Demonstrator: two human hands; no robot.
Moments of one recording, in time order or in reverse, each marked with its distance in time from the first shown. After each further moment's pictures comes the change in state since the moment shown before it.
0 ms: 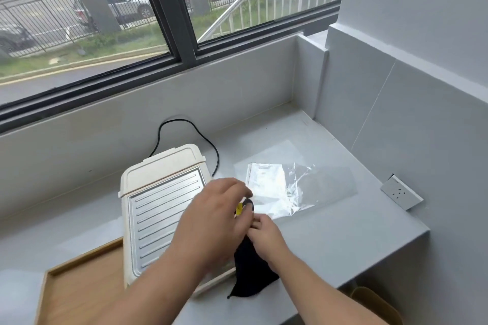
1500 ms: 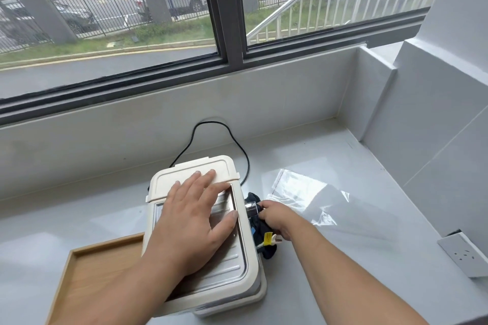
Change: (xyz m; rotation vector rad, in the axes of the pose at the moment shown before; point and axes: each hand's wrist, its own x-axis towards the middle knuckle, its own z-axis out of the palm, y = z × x) left_hand 0.005 -0.090 -0.015 0.138 -0.074 -0.323; right_hand 0.114 -0.083 0.007 -0.124 -0.279 0.140
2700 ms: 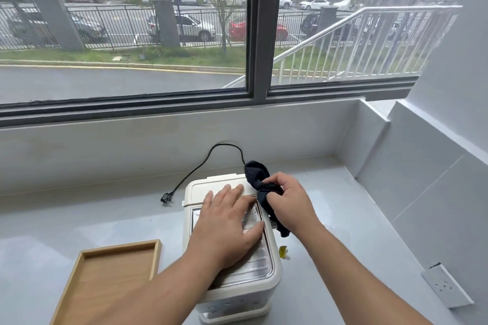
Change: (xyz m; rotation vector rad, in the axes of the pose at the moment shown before) left_hand -0.002 -0.002 0.001 -0.048 0.015 0.003; right_hand -0.147 -0.110 0.028 -0.268 0.440 -0.664
